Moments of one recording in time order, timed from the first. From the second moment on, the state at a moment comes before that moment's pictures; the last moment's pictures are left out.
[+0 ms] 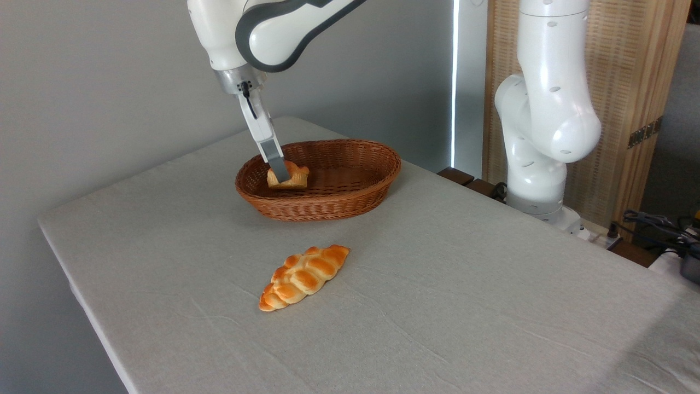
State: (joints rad) arm -0.46 0.02 -0.21 -1.98 -0.13 1.88 0.60
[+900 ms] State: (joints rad) arm -0.25 -0.05 -0.04 -1.74 -0.05 1.77 0.61
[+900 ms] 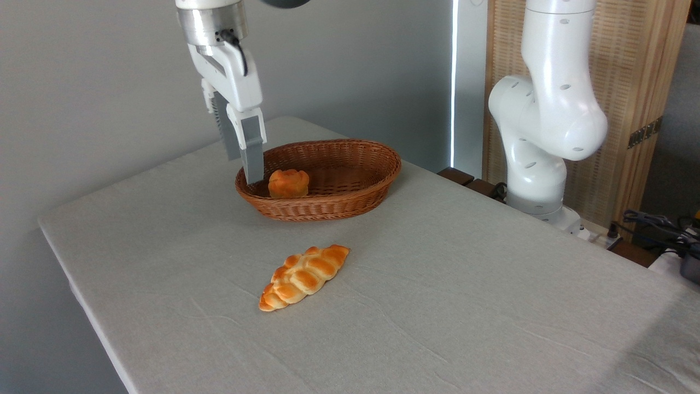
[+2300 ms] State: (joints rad) arm -0.05 0.01 -0.02 -1.58 -0.05 1.60 0.61
